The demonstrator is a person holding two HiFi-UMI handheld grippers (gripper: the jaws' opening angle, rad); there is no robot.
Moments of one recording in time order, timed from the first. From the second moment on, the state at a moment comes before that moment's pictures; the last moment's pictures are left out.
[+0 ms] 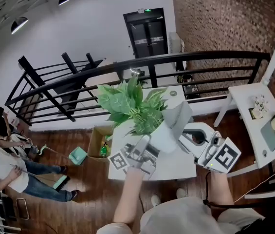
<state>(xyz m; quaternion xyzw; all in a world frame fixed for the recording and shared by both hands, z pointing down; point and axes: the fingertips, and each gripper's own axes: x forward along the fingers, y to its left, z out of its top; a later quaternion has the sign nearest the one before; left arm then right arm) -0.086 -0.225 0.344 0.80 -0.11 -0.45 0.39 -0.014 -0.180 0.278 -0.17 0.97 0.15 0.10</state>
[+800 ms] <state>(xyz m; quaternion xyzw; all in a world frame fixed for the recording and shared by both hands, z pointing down) -0.088 -0.218 0.338 0.80 -0.07 -0.46 0.39 0.003 -0.249 0.371 -0.29 0.96 0.04 0.00</state>
